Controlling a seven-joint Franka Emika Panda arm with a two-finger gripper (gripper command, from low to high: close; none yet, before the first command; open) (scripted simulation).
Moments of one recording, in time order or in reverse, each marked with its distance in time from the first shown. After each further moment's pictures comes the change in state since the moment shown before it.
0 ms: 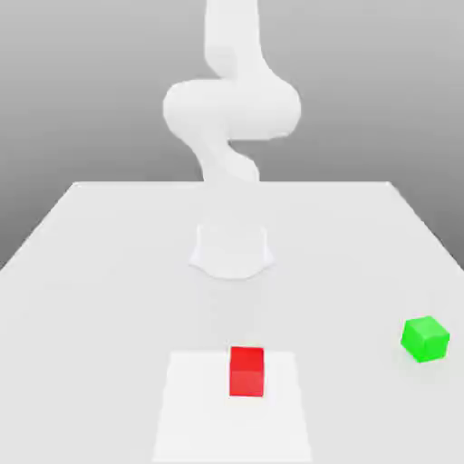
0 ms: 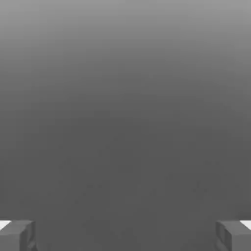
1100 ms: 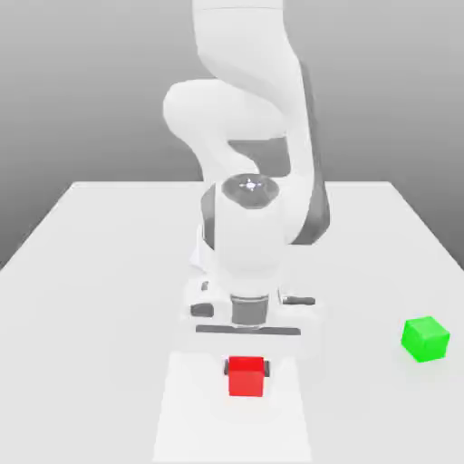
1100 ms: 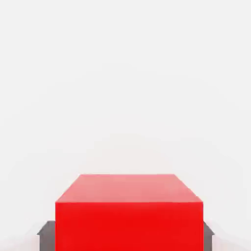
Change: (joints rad) arm 0.004 0.955 0.022 -0.427 -0.067 0.664 0.134
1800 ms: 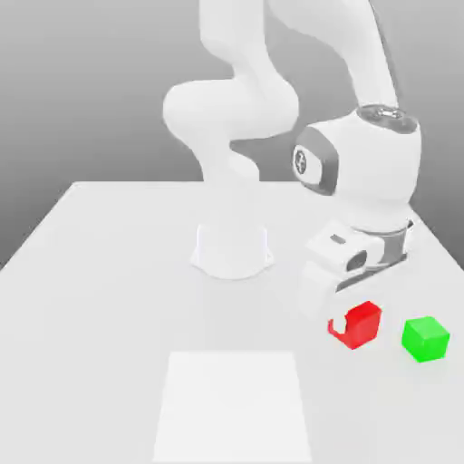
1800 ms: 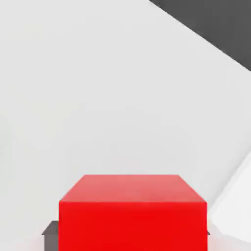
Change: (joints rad) arm 0.360 -0.247 0.257 0.078 0.098 -0.326 -0.467
